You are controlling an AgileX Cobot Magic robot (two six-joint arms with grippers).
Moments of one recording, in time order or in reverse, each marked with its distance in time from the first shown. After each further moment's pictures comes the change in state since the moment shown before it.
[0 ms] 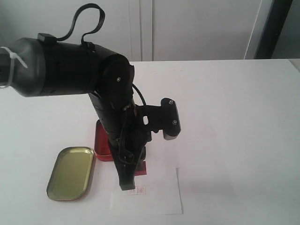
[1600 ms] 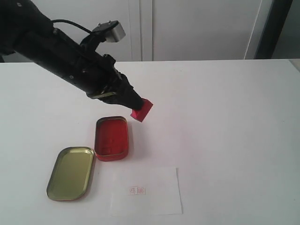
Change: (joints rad) left arm 0.377 -0.155 0.048 -0.760 -0.050 0.053; right arm 0.000 0.000 0.000 0.002 0.000 0.000
